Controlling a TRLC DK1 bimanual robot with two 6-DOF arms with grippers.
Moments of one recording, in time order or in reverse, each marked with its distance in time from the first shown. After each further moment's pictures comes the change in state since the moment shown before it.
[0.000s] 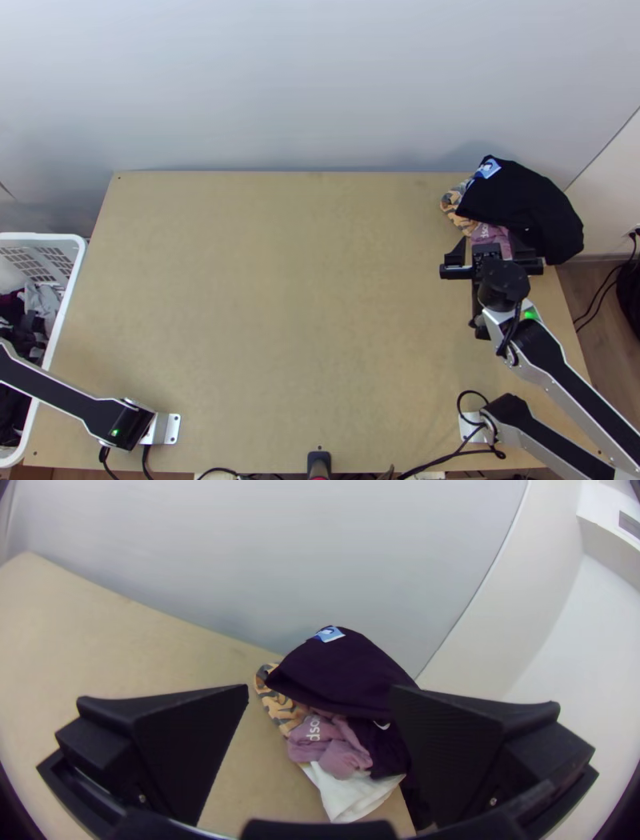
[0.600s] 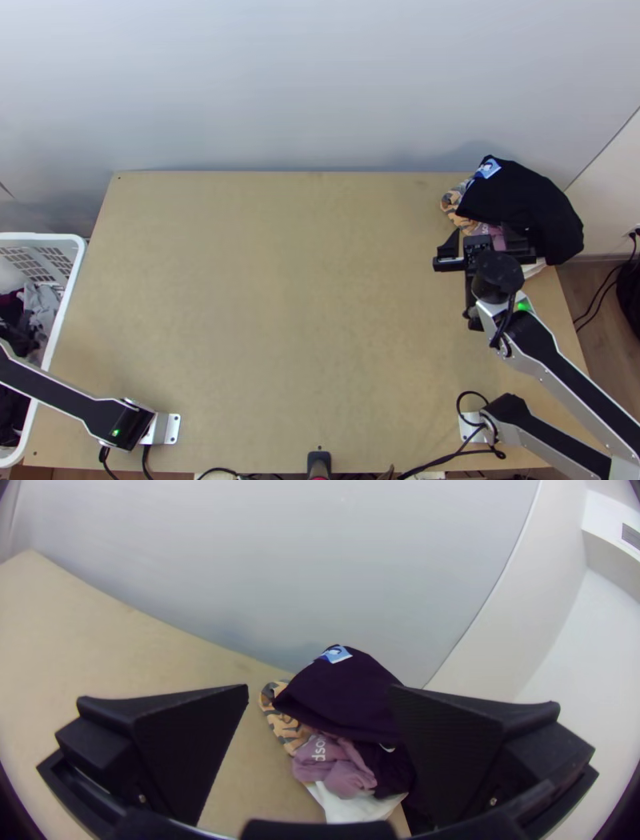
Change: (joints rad) left arm 0.004 -0.074 -0.007 -0.051 -0.058 0.062; right arm 0.019 0.071 0.045 0.069 0.000 -0.049
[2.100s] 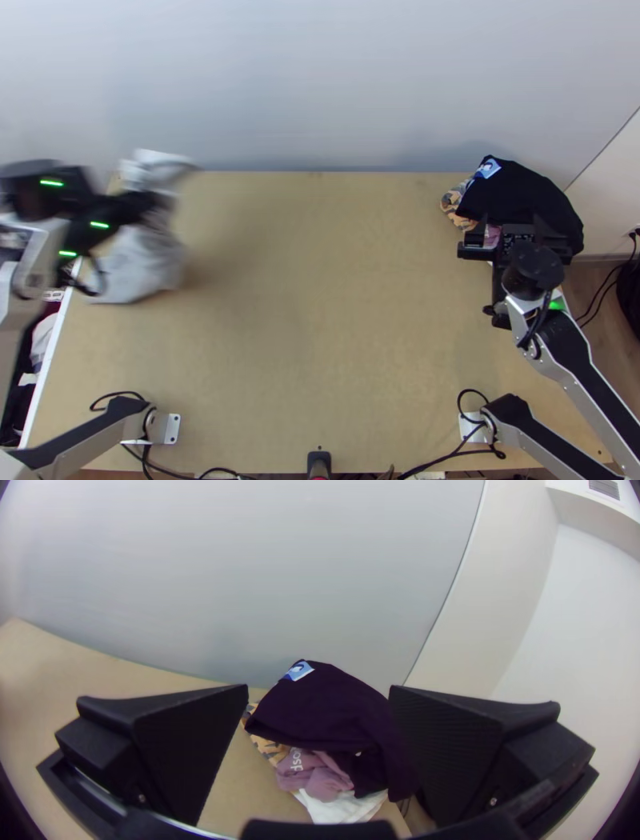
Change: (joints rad) left arm -1.371 -1.279 0.010 -0.629 0.113 -0.073; right arm -0.074 -0.090 0.143 -0.196 0.000 0.139
